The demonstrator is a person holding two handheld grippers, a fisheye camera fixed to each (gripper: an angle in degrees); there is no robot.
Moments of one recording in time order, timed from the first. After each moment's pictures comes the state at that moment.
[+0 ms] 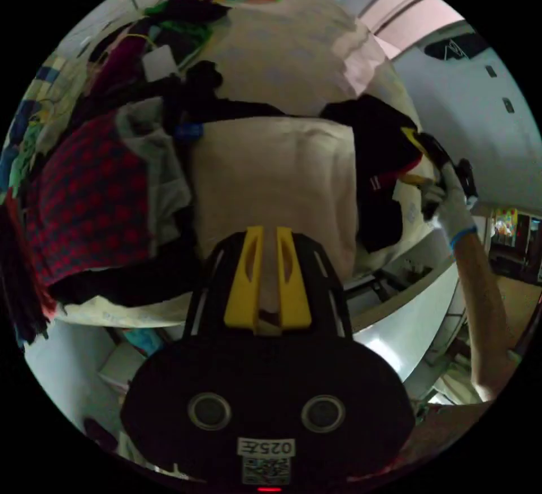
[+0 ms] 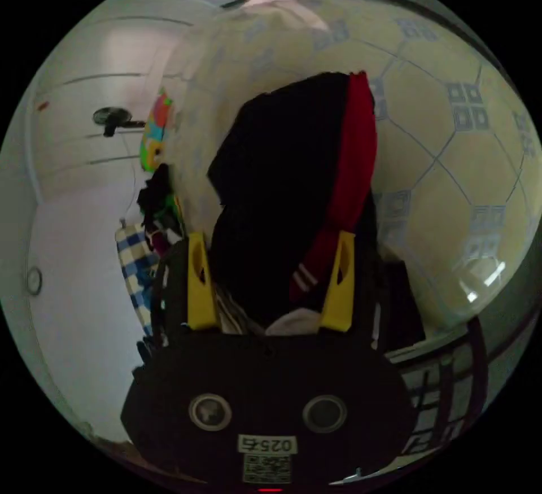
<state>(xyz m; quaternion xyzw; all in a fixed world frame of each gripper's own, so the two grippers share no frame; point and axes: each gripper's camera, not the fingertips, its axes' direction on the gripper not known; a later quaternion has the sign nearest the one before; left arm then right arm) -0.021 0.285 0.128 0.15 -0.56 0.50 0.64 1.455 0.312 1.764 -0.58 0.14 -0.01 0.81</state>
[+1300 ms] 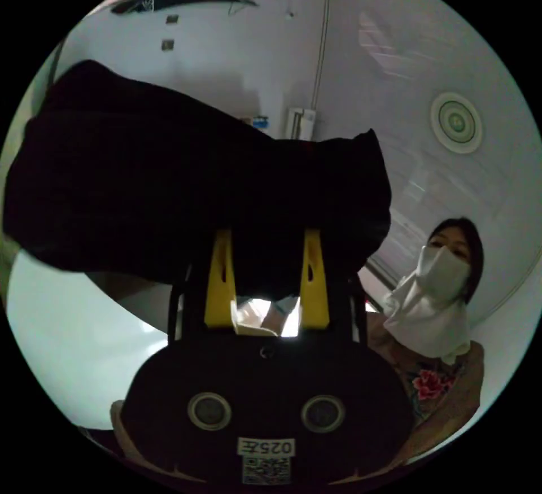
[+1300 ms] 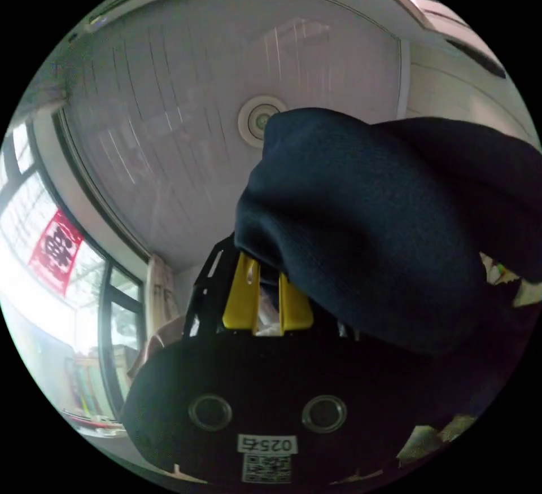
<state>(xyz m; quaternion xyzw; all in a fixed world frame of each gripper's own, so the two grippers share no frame) -0.131 0.391 0.084 -0.53 0.09 0.54 0.65 1.134 0.081 1.241 -0.33 -0.70 0.02 0.64</state>
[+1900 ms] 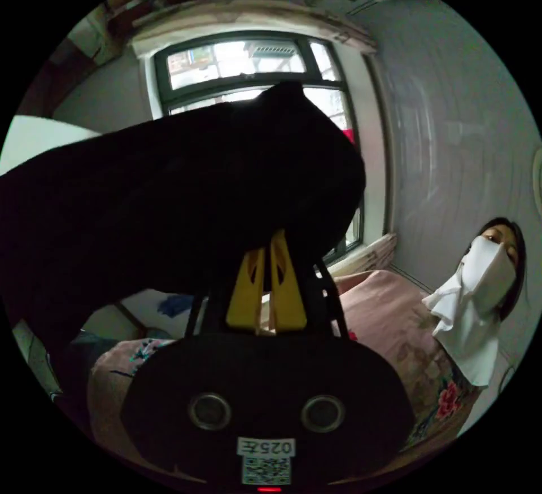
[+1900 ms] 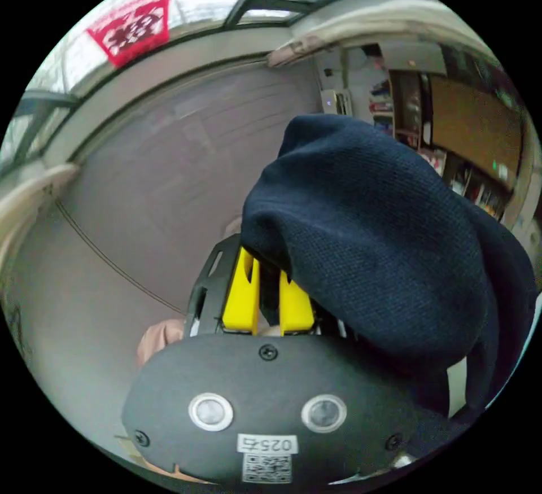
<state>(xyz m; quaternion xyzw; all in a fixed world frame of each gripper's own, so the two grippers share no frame) -0.665 0.470 -0.002 -0.84 -0.22 0.33 0.38 1.118 0.264 0.785 0.24 -0.45 -0.09 0.85</state>
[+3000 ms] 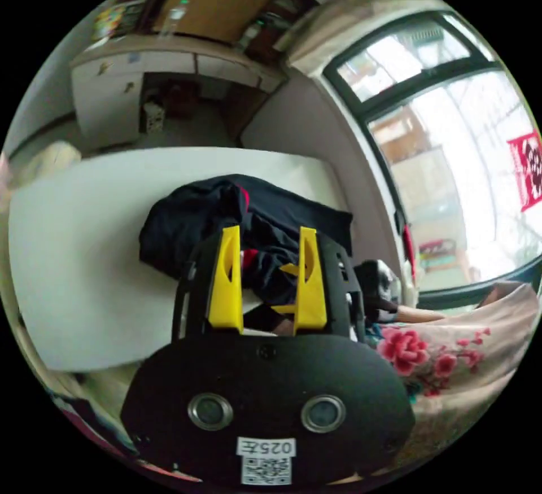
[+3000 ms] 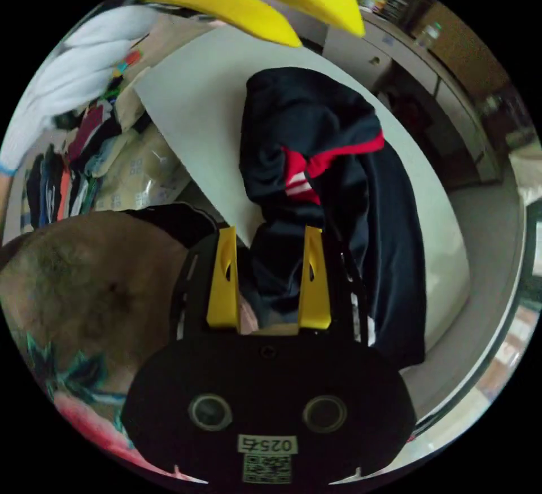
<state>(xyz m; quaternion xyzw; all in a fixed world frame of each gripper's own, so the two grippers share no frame) -0.992 0.347 0.190 -0.49 -0.44 0.71 0.25 0.956 0.437 1.160 -0.47 0.34 -0.29 0.76</state>
